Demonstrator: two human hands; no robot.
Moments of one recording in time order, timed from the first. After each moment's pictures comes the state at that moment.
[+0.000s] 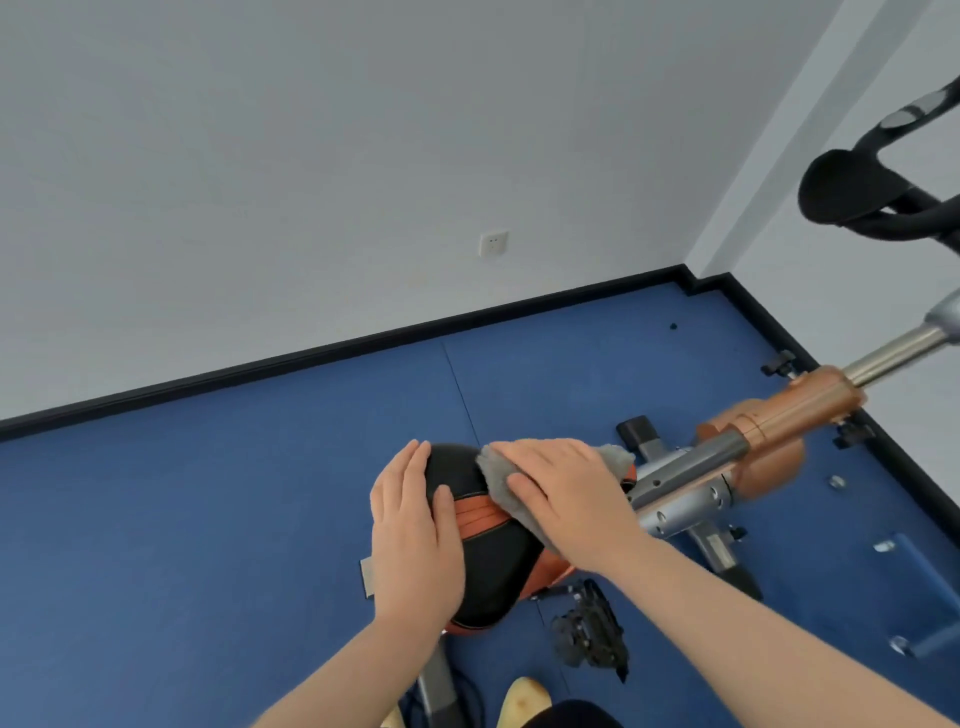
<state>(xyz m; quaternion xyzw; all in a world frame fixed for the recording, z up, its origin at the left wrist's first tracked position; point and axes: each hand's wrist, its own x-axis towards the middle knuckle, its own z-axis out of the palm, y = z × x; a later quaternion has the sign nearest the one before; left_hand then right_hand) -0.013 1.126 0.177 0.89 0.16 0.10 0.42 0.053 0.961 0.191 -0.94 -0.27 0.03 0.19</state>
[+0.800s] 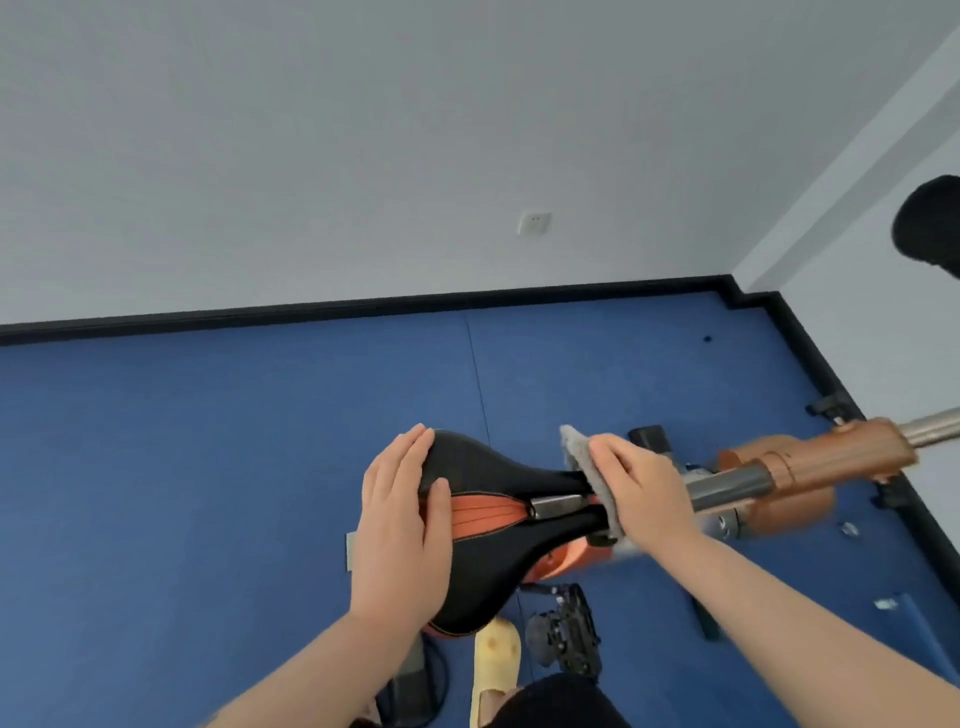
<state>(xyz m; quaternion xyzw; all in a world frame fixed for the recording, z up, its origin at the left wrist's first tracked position) -0.015 1.126 0.176 0.87 0.18 0.11 0.44 0.091 0.912 0.188 -0.95 -0.11 0.09 0.29</state>
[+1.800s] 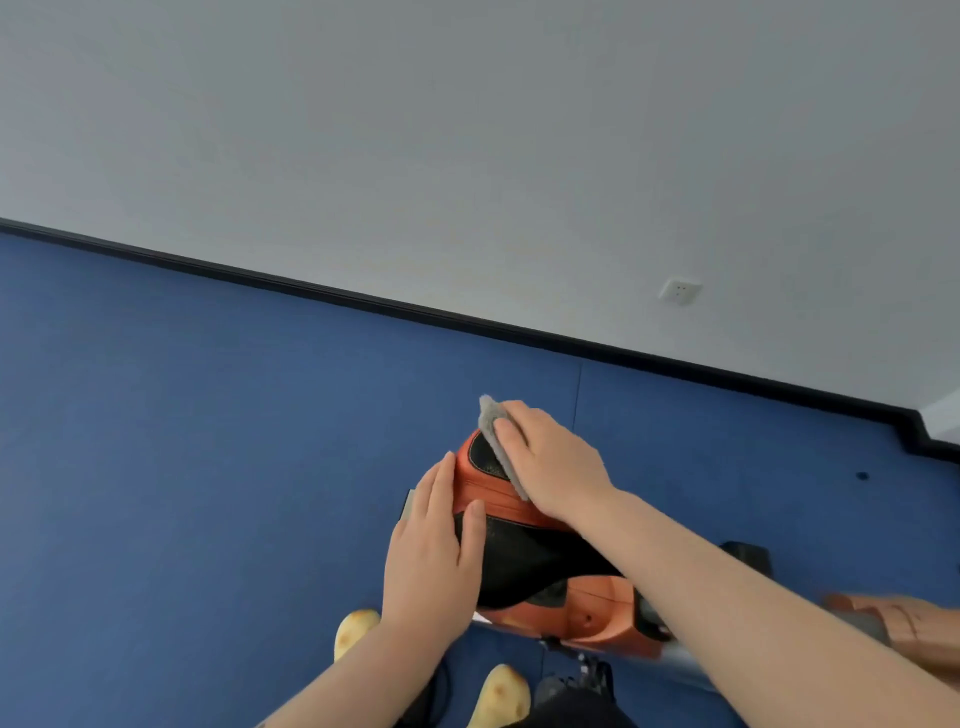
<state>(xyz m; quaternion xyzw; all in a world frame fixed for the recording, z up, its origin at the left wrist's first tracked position) -0.055 1.087 0.170 0.84 0.36 0.12 0.38 0.104 1.034 0.193 -0.87 -0.36 0.23 0.24</state>
